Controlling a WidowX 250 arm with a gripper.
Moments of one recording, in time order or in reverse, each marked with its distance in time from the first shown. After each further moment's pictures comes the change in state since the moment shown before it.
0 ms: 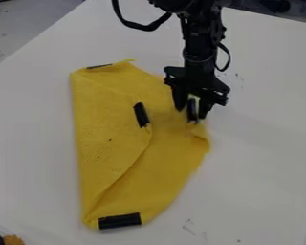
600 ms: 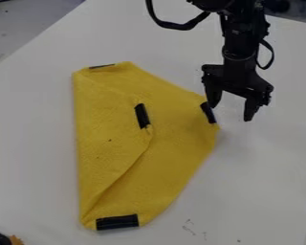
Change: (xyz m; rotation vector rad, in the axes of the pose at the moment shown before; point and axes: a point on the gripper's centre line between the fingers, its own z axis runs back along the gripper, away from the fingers) arm 0.022 -0.053 0.010 -0.055 -0.066 -0.055
